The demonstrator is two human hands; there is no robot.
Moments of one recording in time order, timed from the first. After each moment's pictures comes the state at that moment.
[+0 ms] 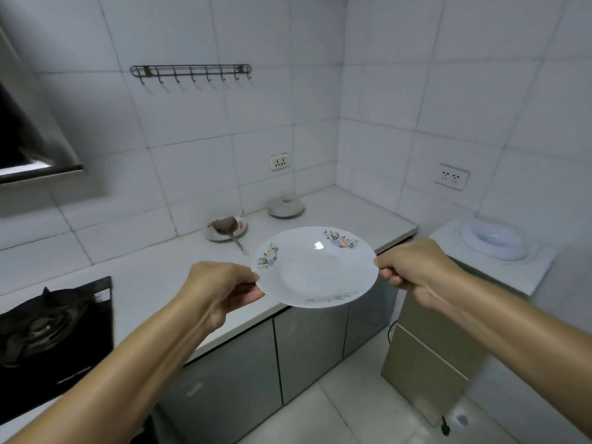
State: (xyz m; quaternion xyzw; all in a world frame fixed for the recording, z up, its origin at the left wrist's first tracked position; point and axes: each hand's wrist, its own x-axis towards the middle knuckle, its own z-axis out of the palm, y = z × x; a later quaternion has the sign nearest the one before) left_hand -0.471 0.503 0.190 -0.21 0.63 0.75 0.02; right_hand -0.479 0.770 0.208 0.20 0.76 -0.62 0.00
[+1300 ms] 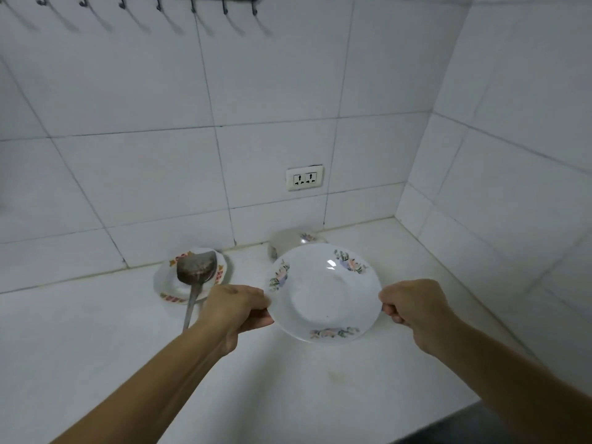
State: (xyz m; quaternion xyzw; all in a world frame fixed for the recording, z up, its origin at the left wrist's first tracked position) left_hand -0.996 0.557 0.078 -0.33 0.58 0.74 -0.01; right_hand -1.067 0.814 0.091 0.15 0.80 -0.57 0.08
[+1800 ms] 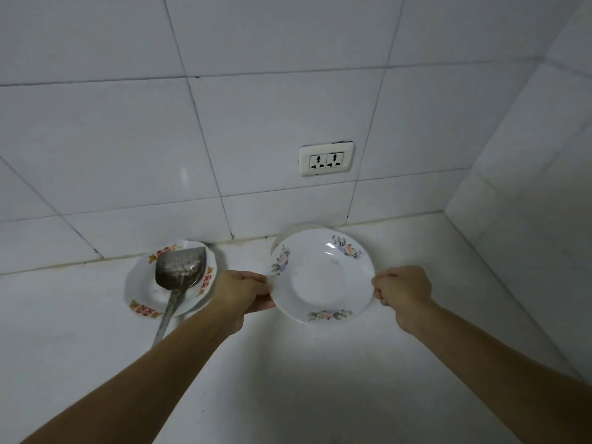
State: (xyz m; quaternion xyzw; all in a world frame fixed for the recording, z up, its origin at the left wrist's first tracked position) left_hand -1.173 0.512 -0.026 -0.42 0.57 0.70 0.00; right_hand -1.269 0.750 -0.018 0.16 0.83 -0.52 0.11
